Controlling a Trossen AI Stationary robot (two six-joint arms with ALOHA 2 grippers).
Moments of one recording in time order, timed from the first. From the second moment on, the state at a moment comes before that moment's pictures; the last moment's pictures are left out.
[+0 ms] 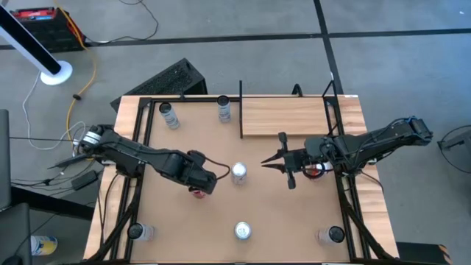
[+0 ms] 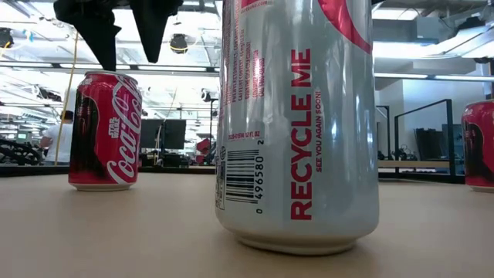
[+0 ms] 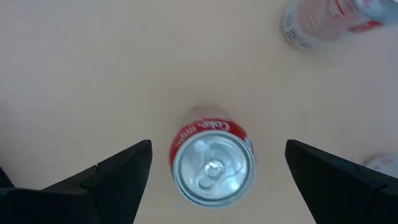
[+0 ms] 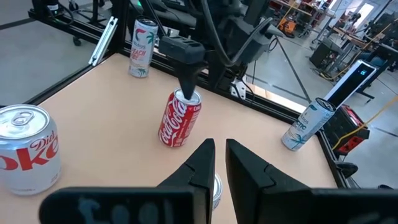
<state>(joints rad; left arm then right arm) -0.31 1.60 1.43 -1.20 -0.23 -1.42 0.20 1.08 0.80 0.02 0.13 -0.32</state>
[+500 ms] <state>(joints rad) -0.36 1.61 1.32 -1.10 -0.20 -1.49 0.20 1.08 0.80 -0.04 0.13 -0.32</state>
